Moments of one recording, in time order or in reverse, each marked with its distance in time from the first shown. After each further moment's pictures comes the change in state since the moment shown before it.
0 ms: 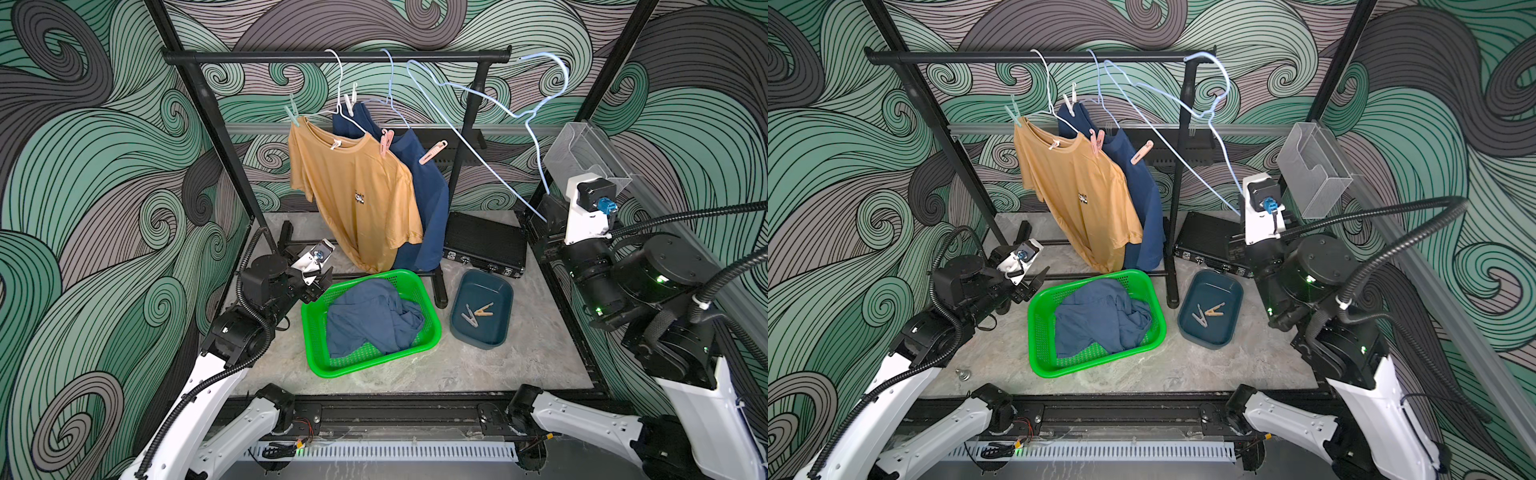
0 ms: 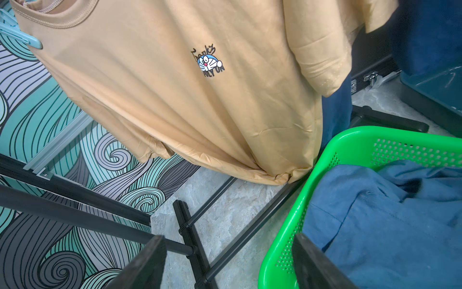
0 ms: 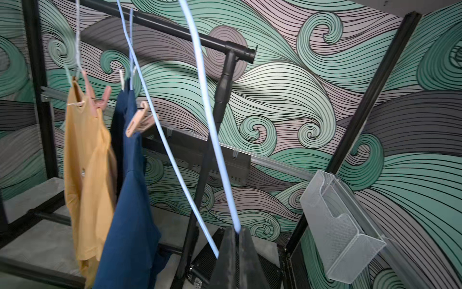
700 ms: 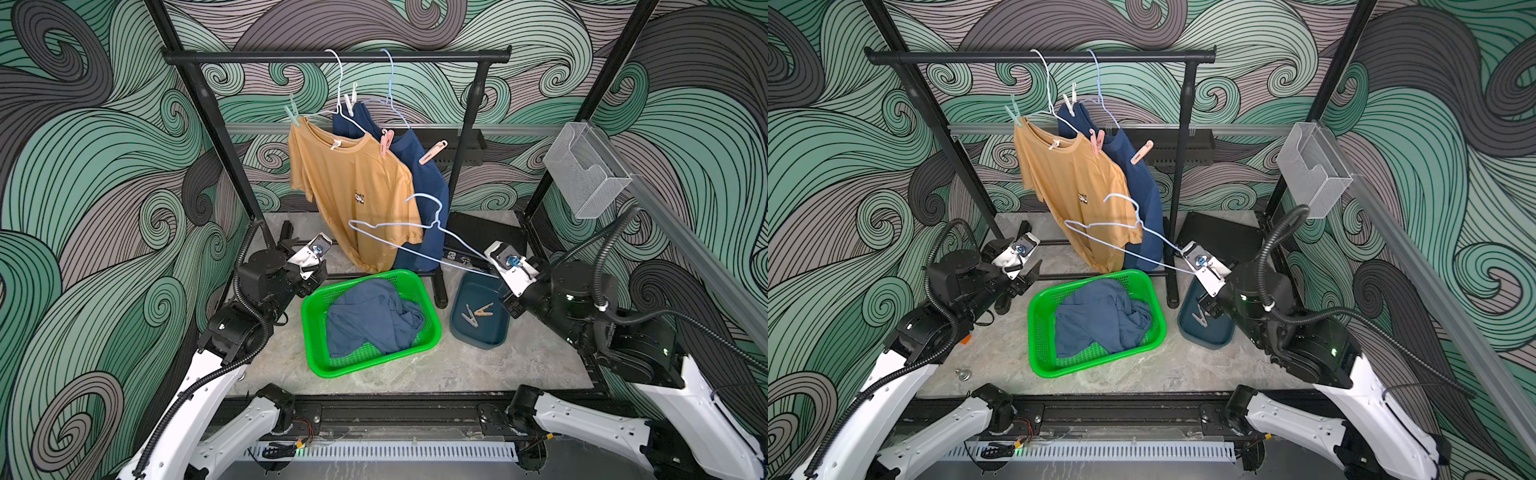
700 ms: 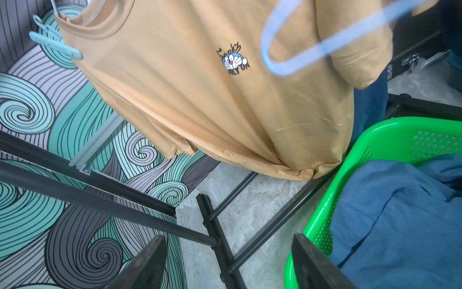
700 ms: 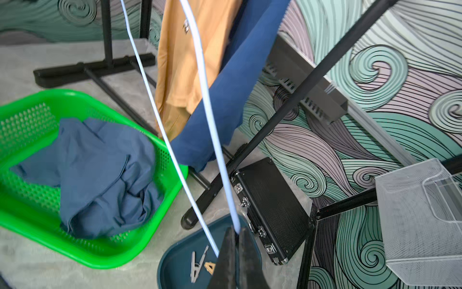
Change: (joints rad) left arm -0.001 0.020 0.053 -0.026 -0.106 0.057; right arm 0.130 -0.092 -0.211 -0.344 -0.210 0.031
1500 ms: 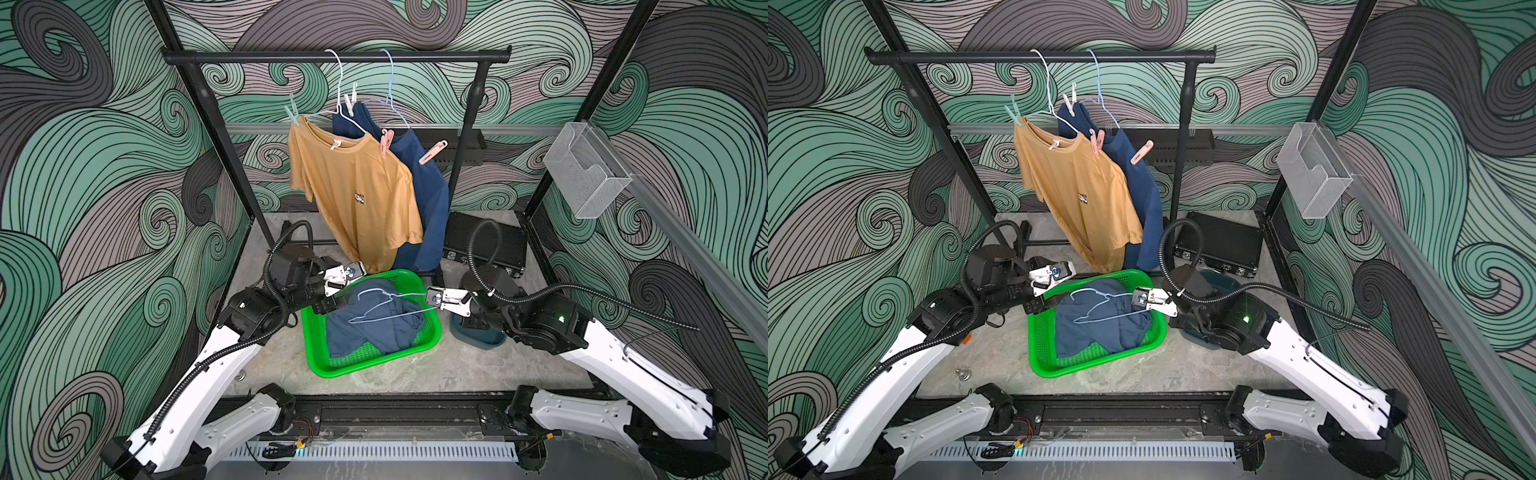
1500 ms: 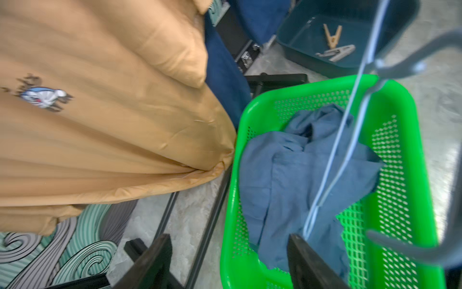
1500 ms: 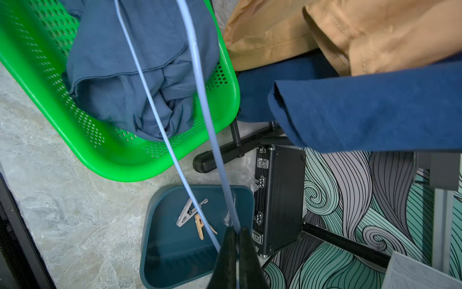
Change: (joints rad) left arm -0.090 0.138 0.075 -0.201 0.301 0.151; right arm 0.048 0.164 -0.188 -0.110 -0.057 -0.378
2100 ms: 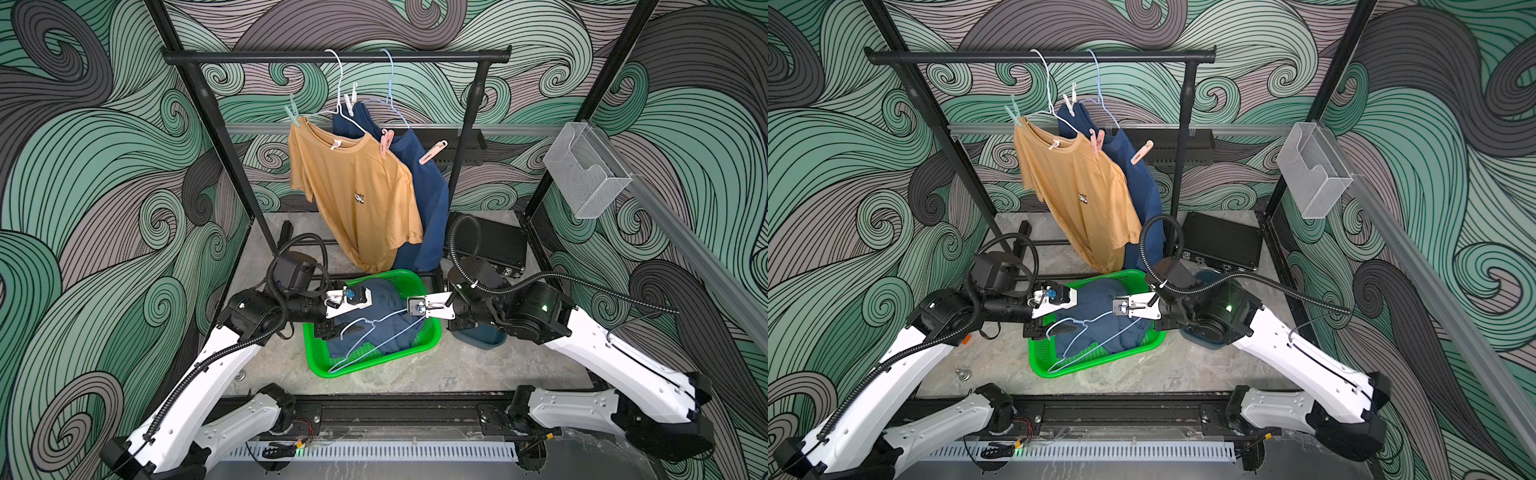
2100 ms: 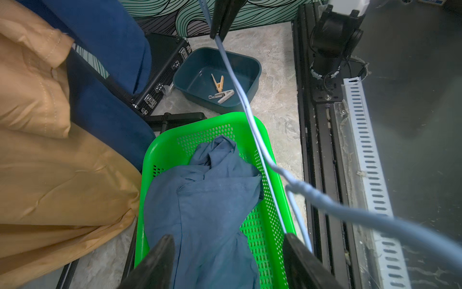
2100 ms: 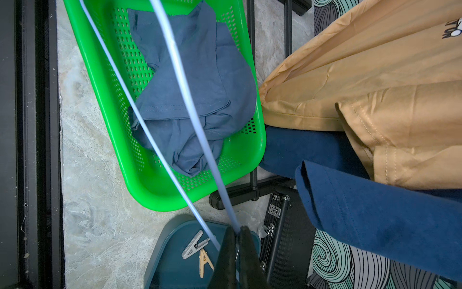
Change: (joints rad) left arm -0.011 -0.002 0.000 -0.220 0.449 0.083; right arm 0.042 0.124 0.102 -0.003 -0.209 -0.119
